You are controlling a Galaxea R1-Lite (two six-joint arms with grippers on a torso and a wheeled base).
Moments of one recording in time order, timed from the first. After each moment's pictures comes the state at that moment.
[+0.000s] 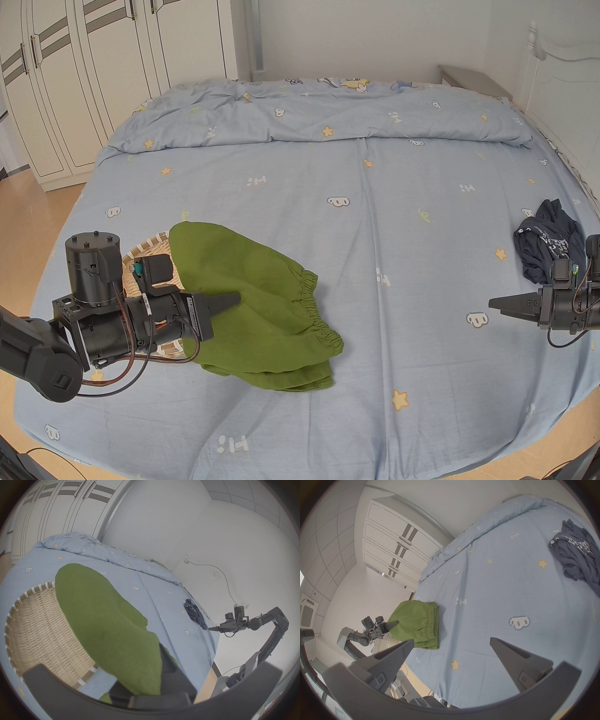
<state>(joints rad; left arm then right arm) -0.41 1.65 -0.59 -0.77 -0.31 -0.32 -0.13 1.50 -0.62 -0.22 0.84 0.17</state>
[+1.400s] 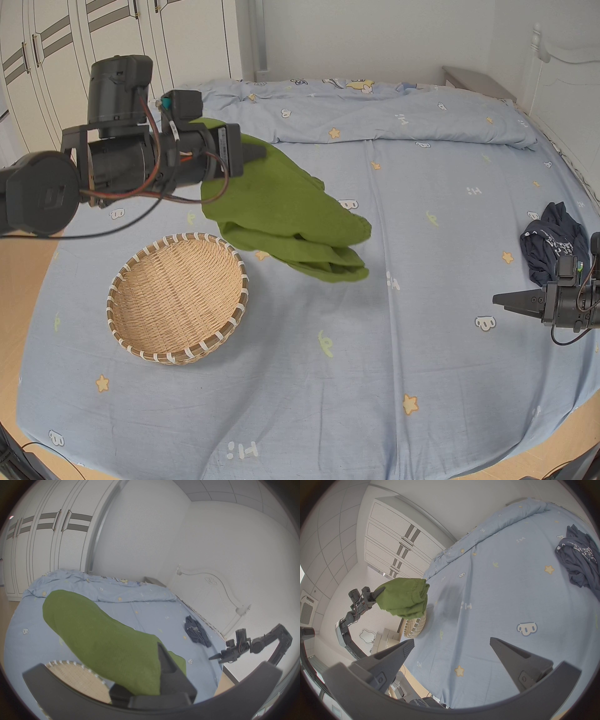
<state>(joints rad) -0.45 1.75 -1.47 -0.12 -0.23 -0.18 -0.14 1.47 -0.62 -0.22 0.84 0.17</state>
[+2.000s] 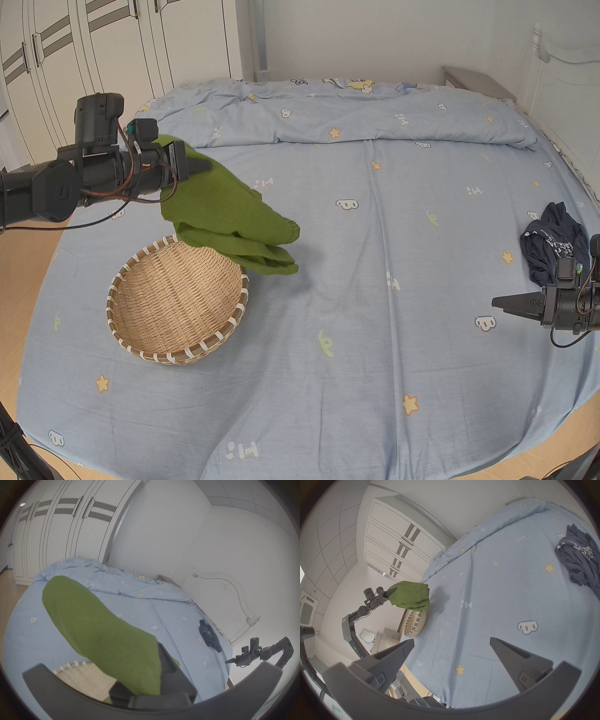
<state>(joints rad) -0.17 1.87 -1.53 -0.11 -0.43 -0.23 -0.13 1.47 -0.61 -0.22 0.84 0.17</state>
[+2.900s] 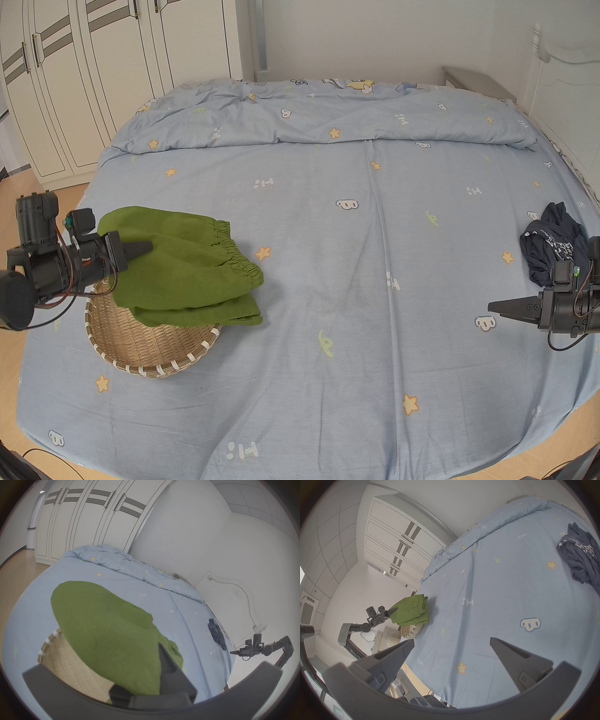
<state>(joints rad) 0.03 1.63 -0.80 -0.52 -0.50 -0.29 -0.11 1.47 -0.59 -0.23 0.83 0.17</state>
